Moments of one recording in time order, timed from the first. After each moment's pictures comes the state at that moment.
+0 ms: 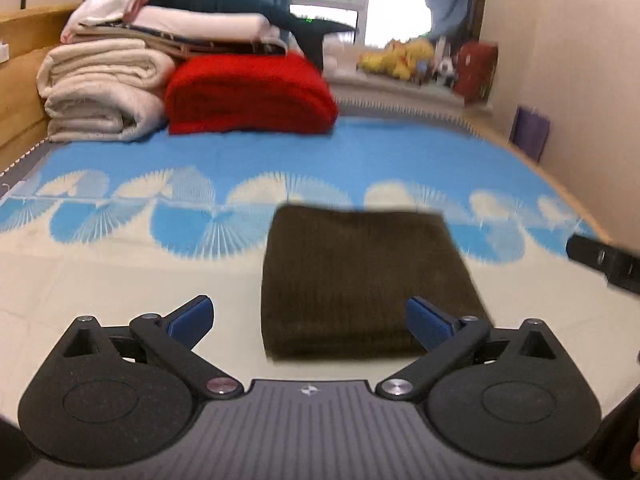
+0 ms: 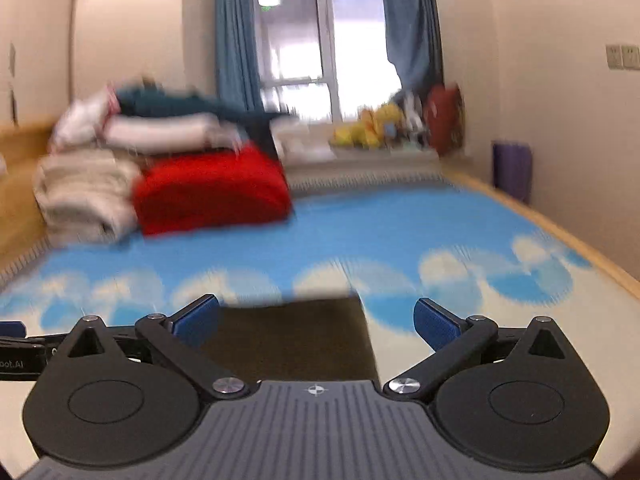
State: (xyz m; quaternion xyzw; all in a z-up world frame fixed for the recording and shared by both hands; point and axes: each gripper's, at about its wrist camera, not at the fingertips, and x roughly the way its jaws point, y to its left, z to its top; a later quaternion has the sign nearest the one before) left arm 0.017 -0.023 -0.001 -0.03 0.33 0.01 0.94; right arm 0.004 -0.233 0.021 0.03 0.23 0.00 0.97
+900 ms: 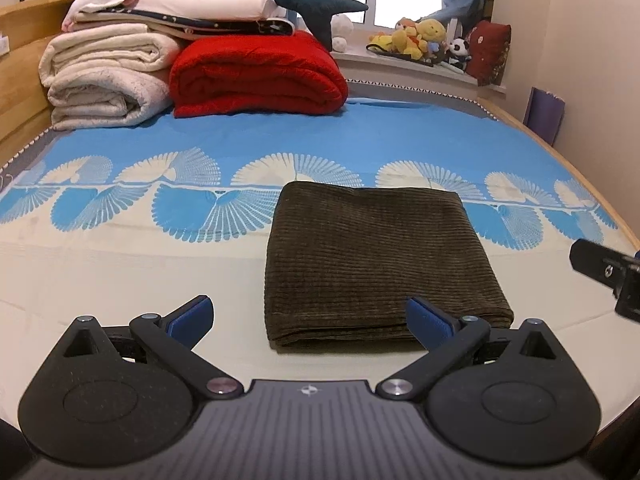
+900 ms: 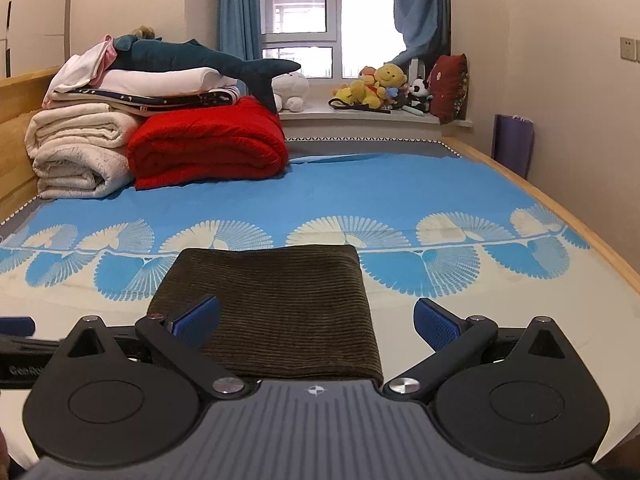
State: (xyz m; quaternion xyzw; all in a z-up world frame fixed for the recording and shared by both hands) left arm 0.032 -0.017 -0.022 -0.04 0.35 0.03 0.93; right arm 0.012 -0.211 0.002 0.01 0.26 0.02 0.97
